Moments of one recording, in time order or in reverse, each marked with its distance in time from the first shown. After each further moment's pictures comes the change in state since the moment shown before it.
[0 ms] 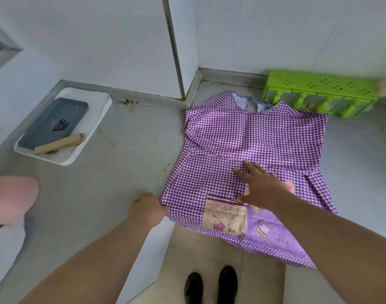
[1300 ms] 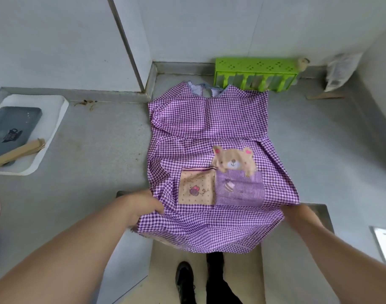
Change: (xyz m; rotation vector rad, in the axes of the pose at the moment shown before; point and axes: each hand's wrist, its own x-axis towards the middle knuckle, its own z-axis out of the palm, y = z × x) left_hand -0.058 0.014 -0.003 -0.388 -0.536 0.056; right_hand -0.193 0.077 0.123 0.815 0.156 0.937
